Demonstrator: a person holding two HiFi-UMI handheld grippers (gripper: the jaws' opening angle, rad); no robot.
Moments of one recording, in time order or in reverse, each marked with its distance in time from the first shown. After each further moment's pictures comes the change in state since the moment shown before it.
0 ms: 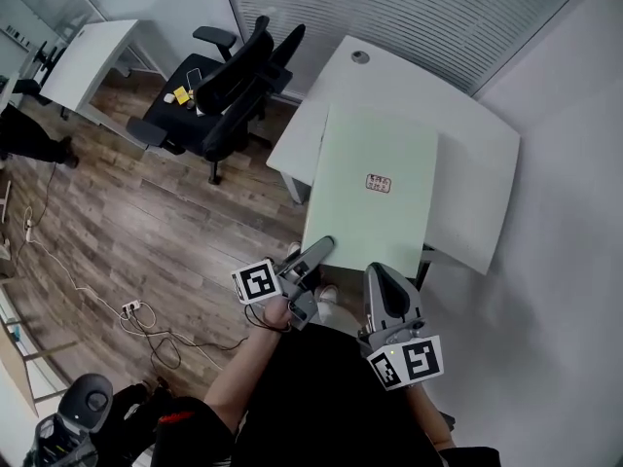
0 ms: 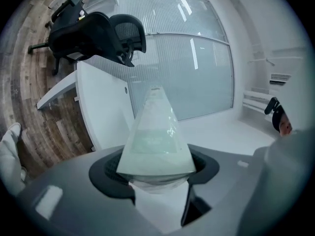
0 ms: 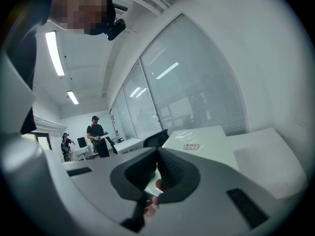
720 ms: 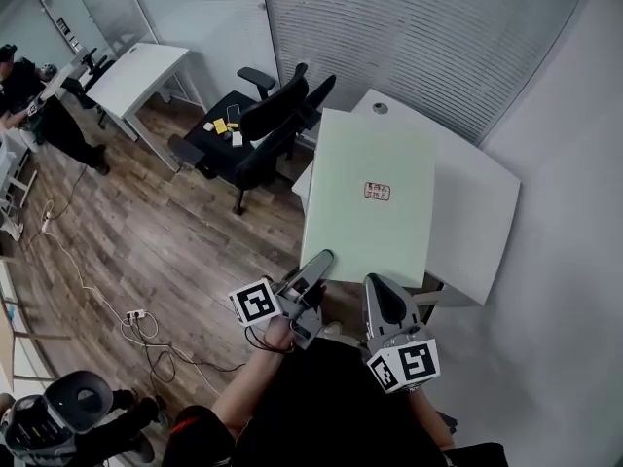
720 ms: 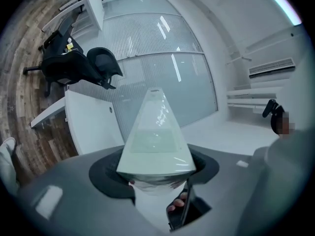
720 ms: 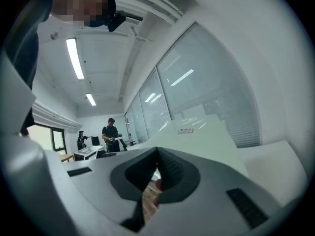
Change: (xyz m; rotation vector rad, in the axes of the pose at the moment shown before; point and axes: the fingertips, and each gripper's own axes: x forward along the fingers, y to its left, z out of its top) left arm -0.051 -0.106 -0.009 0.170 -0.198 -0.062; right arm -0.042 0.042 0.023 -0.102 -0.086 0.160
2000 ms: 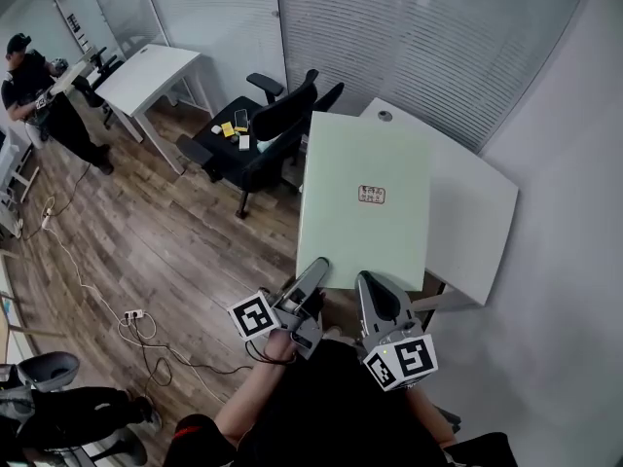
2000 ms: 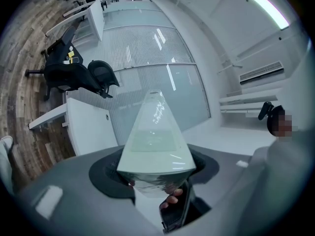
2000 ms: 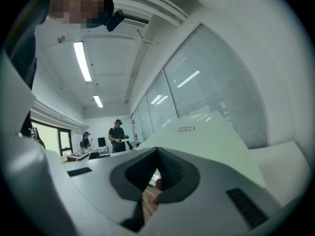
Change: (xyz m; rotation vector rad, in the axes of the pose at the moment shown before) left arm -0.054 -0.030 -0.003 0.027 -0.108 -0.061; right arm -0.008 0.050 0.005 -0.018 -0.027 0.075
